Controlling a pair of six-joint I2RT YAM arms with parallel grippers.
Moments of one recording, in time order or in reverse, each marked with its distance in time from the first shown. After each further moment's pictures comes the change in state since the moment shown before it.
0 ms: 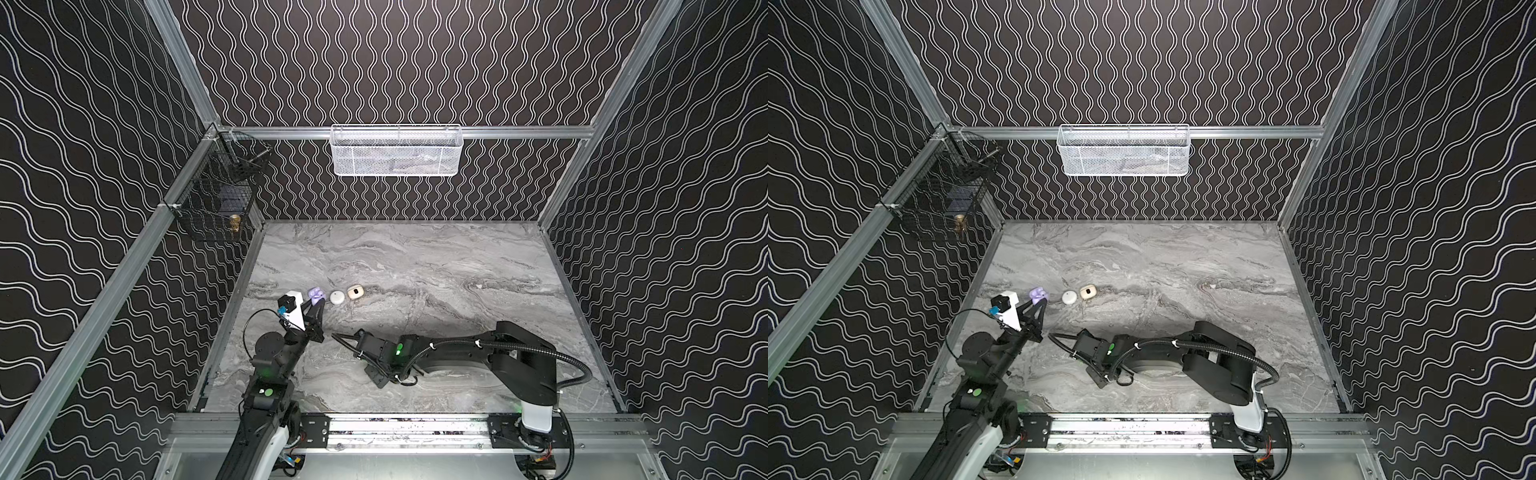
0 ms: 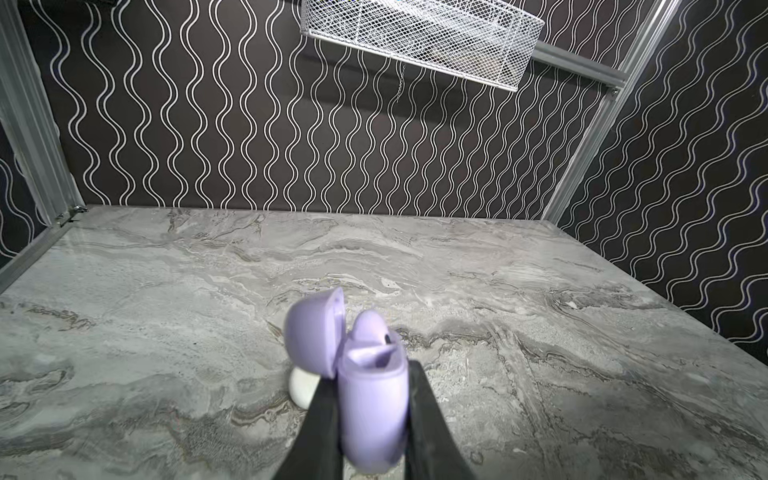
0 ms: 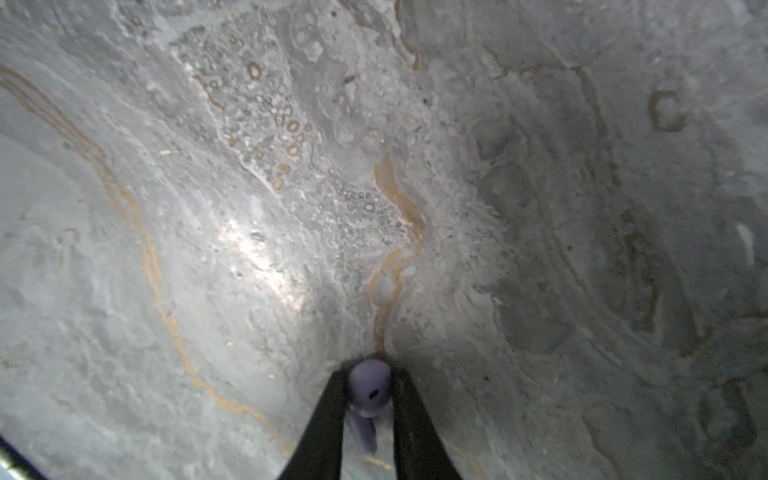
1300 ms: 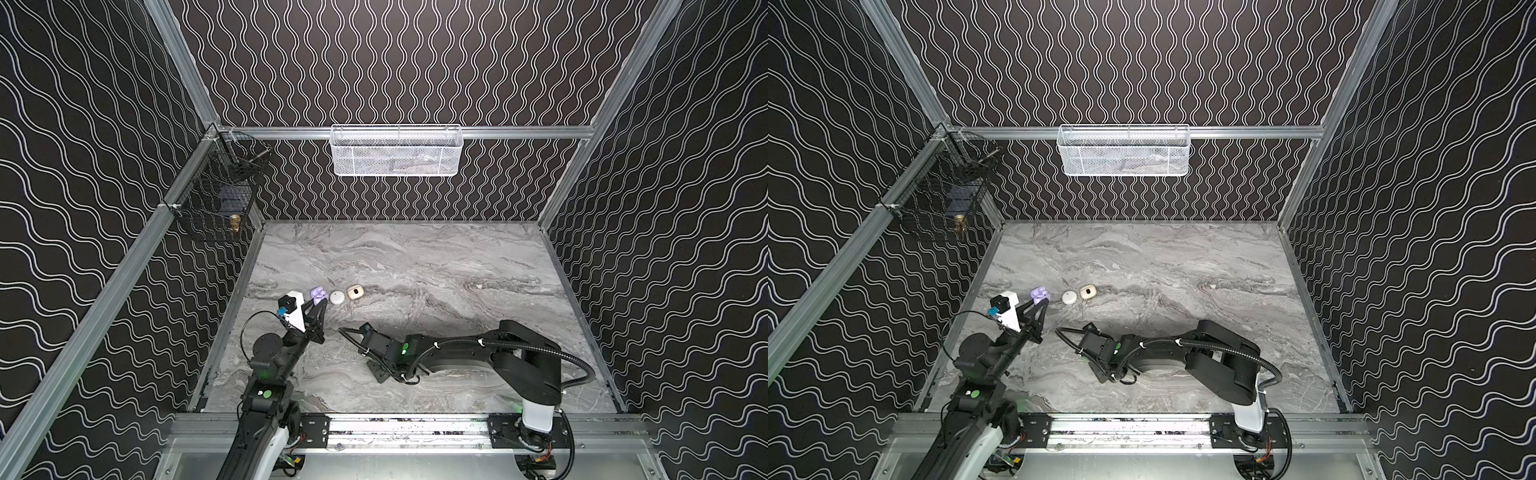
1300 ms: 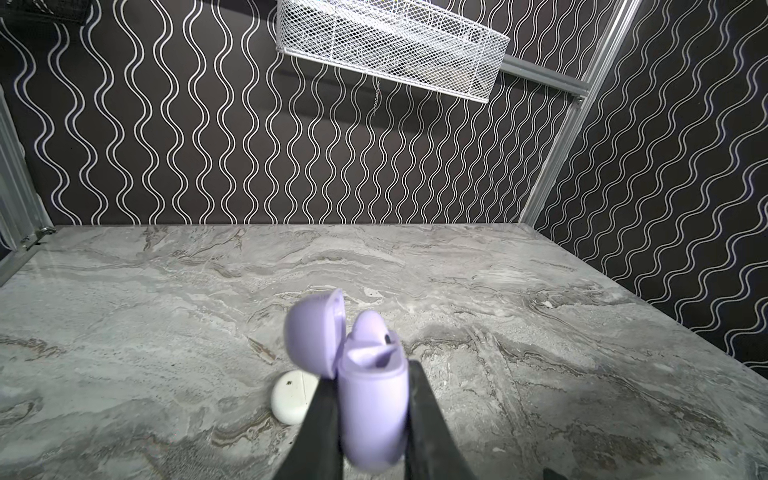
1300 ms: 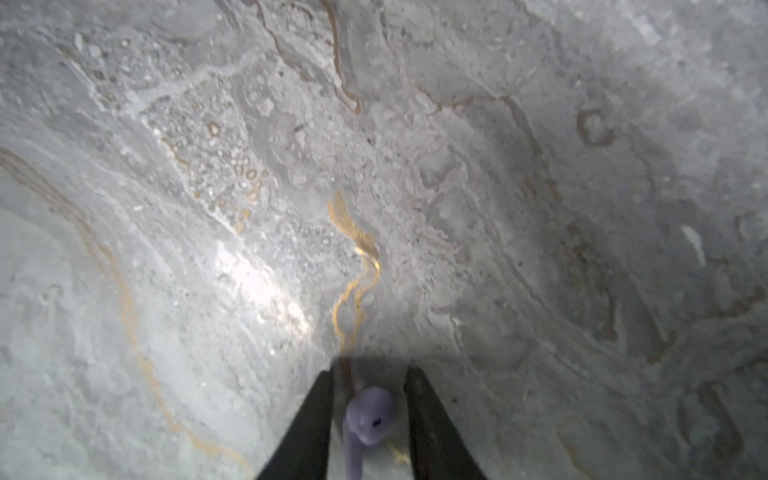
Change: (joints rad) left arm 0.000 -0.036 0.016 -0.015 0.056 0.000; right arm -0.014 -0.024 -0.060 0.084 0.029 0.062
